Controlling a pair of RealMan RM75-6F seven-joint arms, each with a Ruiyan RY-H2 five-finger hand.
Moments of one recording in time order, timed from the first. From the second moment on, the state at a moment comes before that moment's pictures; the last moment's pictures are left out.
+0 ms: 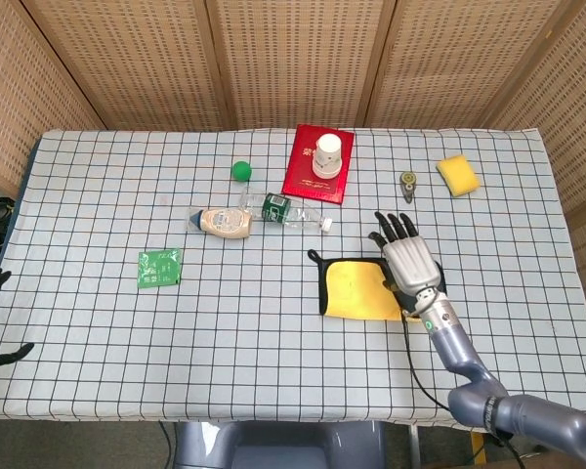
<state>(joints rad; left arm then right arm) -0.08 -1.03 -0.05 -1.69 1.38 1.39 -0.04 0.66 -1.45 0.17 -1.45 -1.17 1.05 -0.39</state>
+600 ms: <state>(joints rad) -0.07 -1.03 -0.04 -1.70 1.40 1.41 -0.03 0.53 -1.37 -0.03 -1.47 -1.46 1.14 -0.29</state>
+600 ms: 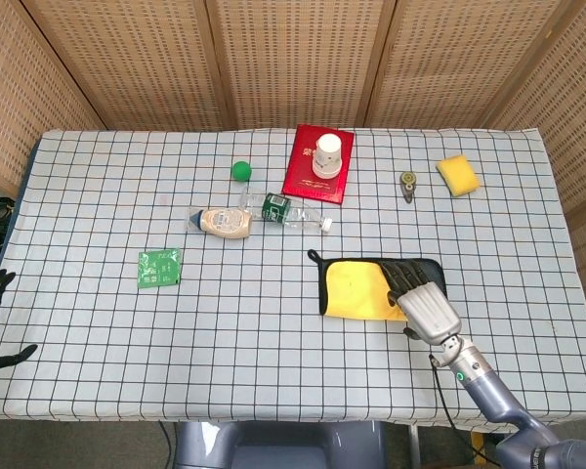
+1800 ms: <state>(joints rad) -0.08 -1.03 -0.04 -1.70 1.39 1.40 -0.03 0.50 -1.56 -0.04 -1.00 -1.59 1.19 -0.28</state>
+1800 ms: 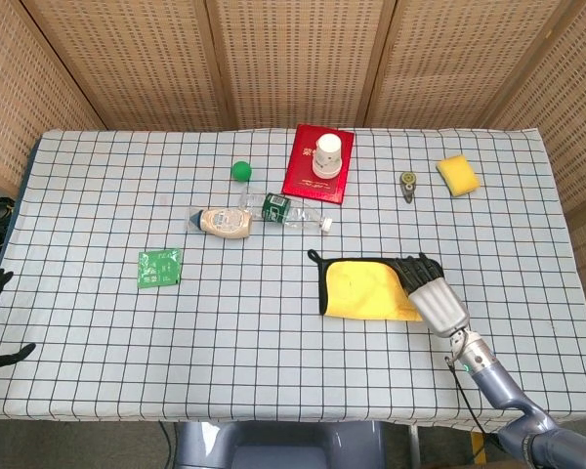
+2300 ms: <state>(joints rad) -0.08 -1.03 -0.05 -1.70 1.39 1.40 -0.03 0.52 -1.59 -0.01 -0.93 -1.57 1.15 -0.25</state>
